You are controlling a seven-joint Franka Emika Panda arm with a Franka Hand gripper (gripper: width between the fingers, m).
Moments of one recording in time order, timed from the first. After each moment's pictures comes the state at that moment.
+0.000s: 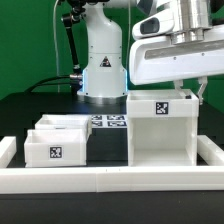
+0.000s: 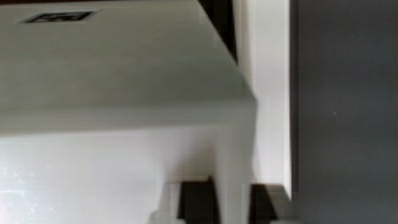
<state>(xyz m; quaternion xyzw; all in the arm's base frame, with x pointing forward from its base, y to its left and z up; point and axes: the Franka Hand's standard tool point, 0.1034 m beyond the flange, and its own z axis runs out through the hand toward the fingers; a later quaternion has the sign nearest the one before) 0.566 0.113 0.103 -0.99 0.10 -0.10 0.07</state>
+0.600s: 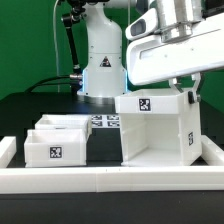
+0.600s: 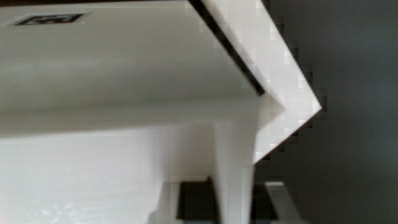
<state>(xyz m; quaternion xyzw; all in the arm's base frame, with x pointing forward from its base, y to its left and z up) 0.588 0.101 0.113 -0.93 0.33 -0.13 0.11</state>
